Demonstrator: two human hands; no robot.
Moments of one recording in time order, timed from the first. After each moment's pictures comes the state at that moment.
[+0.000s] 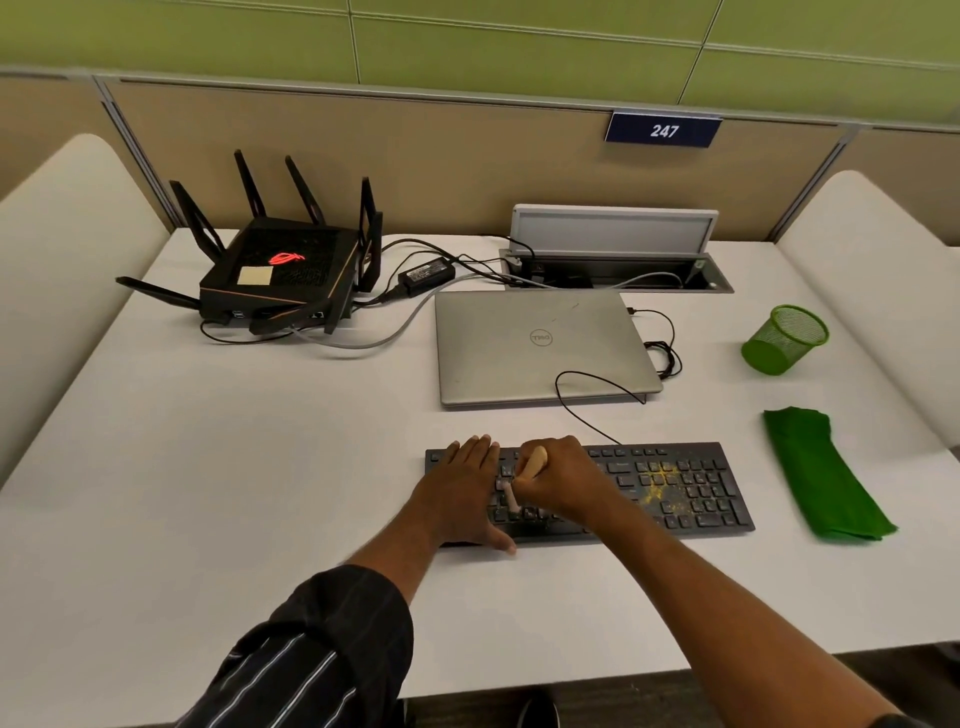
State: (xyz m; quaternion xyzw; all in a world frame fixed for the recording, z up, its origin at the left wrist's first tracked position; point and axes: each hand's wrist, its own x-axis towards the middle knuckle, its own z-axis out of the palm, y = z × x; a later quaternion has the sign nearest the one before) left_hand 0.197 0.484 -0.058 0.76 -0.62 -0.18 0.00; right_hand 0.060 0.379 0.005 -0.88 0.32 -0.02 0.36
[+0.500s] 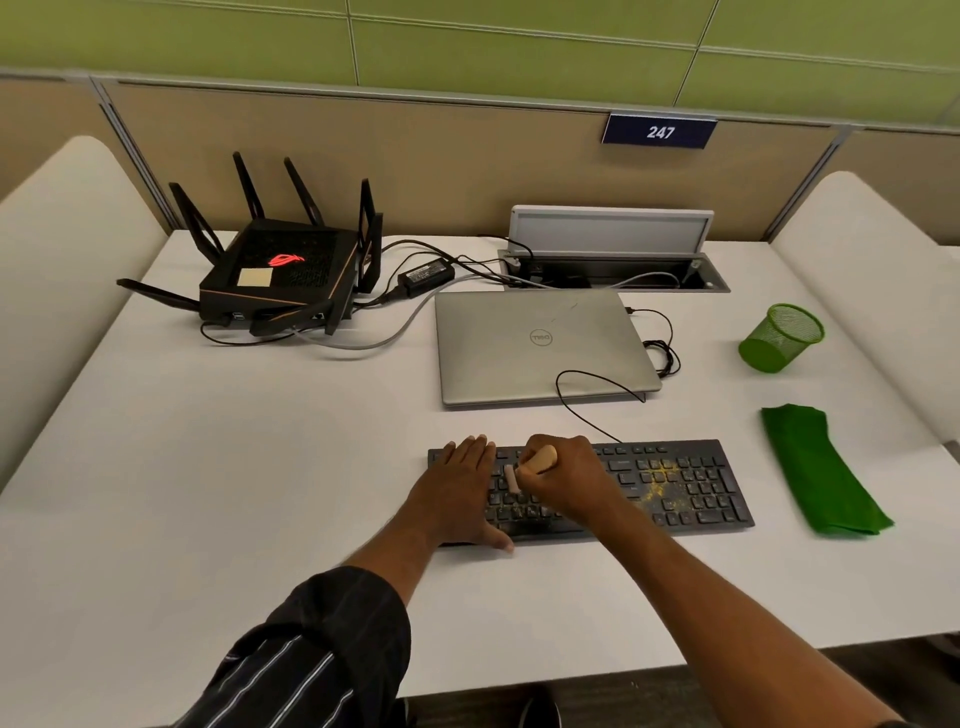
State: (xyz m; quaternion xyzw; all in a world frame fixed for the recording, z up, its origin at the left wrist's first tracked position) left_hand 0.201 0.491 -0.057 0.76 -0.63 -0.18 -0.01; right_hand 0.055 0.385 0.006 -0.87 0.33 -0.07 0.36
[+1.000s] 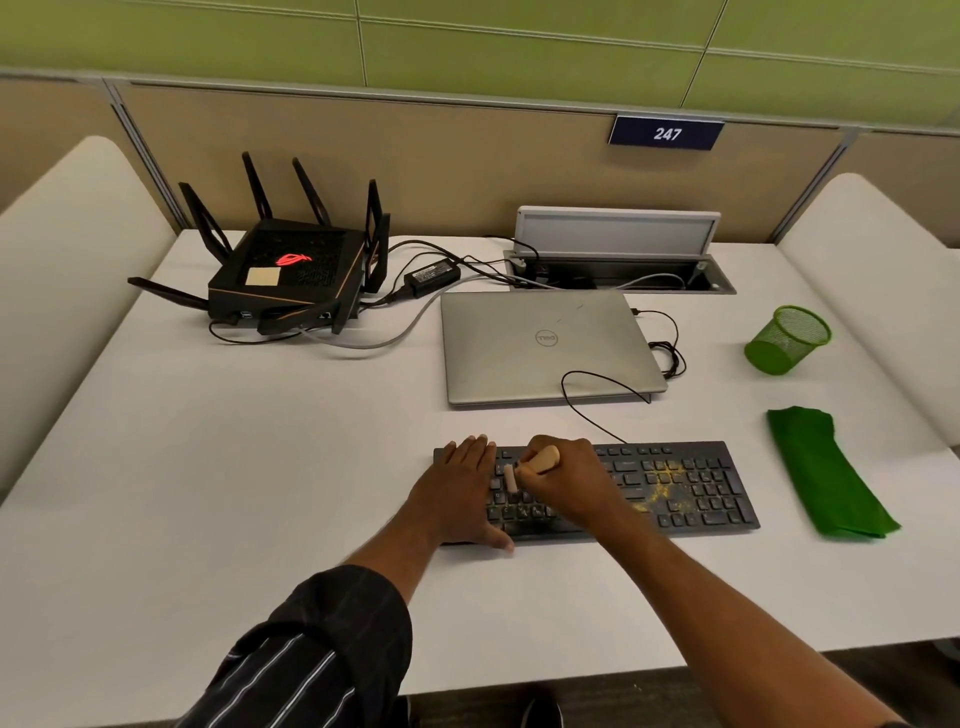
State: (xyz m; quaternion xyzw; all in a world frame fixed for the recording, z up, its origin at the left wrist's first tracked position) left_hand 0.206 0.494 -0.060 0.76 -0.62 -0.19 -0.01; right_hand 0.058 0.390 0.003 -0.86 0.34 -0.08 0.37
